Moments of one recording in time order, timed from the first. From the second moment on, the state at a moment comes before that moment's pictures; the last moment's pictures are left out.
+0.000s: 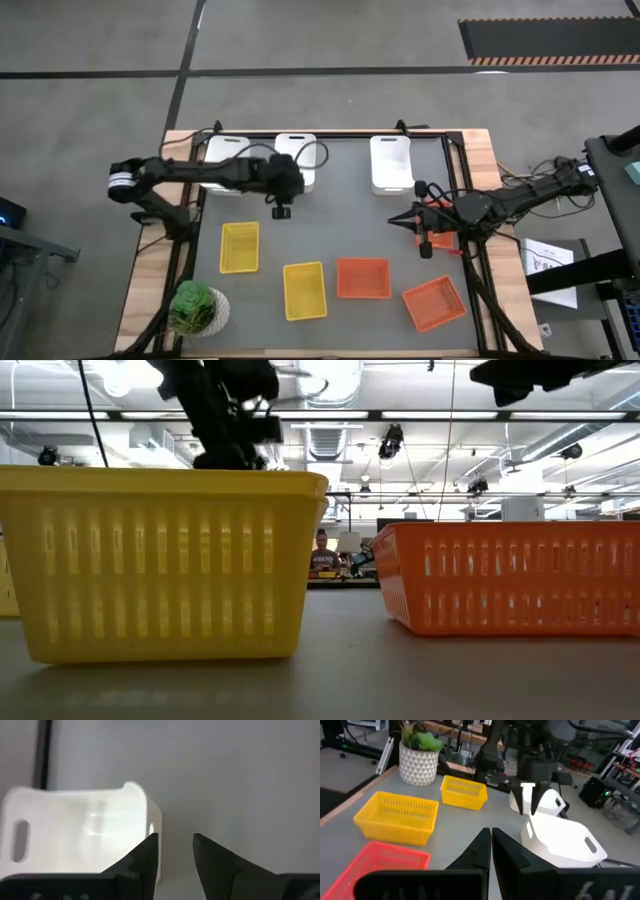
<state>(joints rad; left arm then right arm) 0.22 1.48 1.09 -0.59 -0.14 0.29 0.31 0.73 0.51 0.00 0.29 -0.20</state>
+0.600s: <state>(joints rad) 0.32 1.62 1.09 -0.53 -0.12 0.30 0.31 0.65 0.49 -0.05 0.29 -0.19</state>
